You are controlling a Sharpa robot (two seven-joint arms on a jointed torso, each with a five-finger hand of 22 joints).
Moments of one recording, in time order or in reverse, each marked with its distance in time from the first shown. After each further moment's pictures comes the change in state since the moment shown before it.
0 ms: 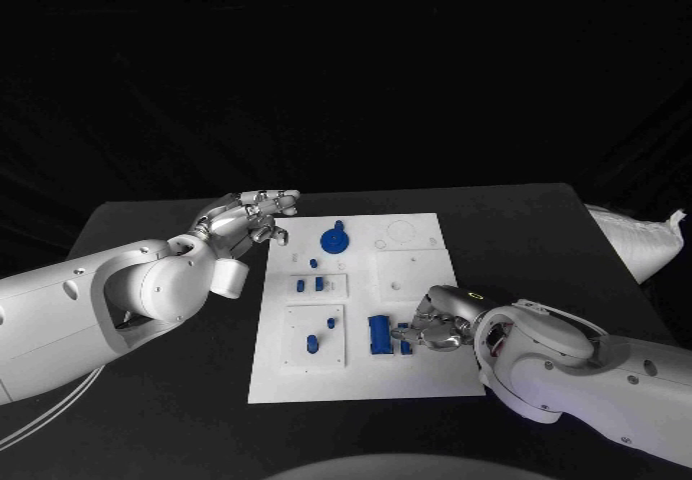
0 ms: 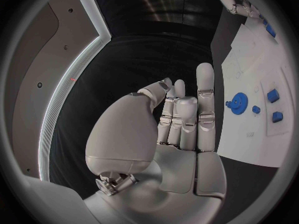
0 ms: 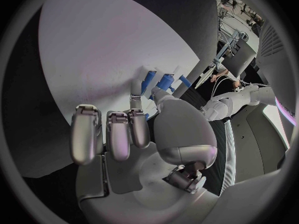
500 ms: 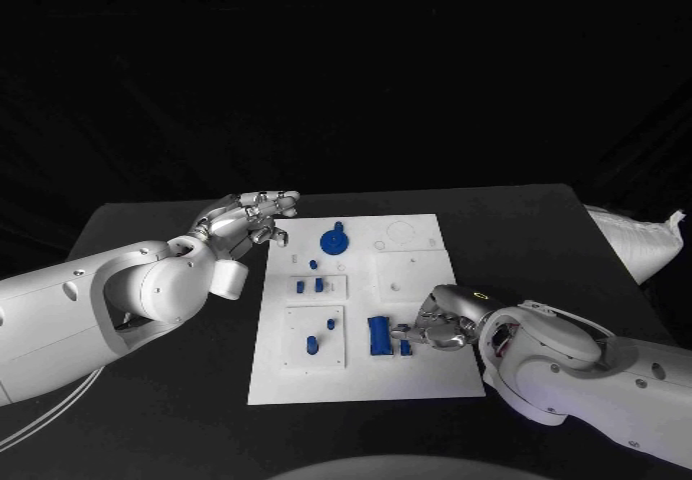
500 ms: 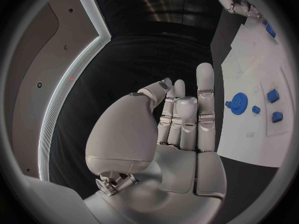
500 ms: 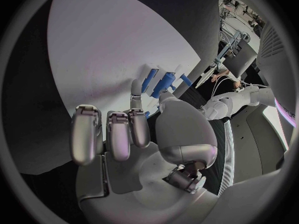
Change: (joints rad) left arm 0.000 0.000 0.000 -0.001 0.000 0.001 -0.001; left_hand 0.000 0.000 0.000 0.000 0.000 0.000 0.000 0.000 0.000 0.000 0.000 0.000 0.000 0.000 0.000 0.000 0.000 0.000 0.000 0.000 0.000 0.000; right arm 0.000 -0.025 0.001 0.012 -0.015 -0.024 0.004; right_hand -0.036 0.003 -0.137 0.043 -0.096 -0.015 0.001 0.014 0.012 -0.002 -0.002 -0.013 0.000 0.003 -0.003 0.000 0.000 0.000 0.000 0.000 0.003 -0.006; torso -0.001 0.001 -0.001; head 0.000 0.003
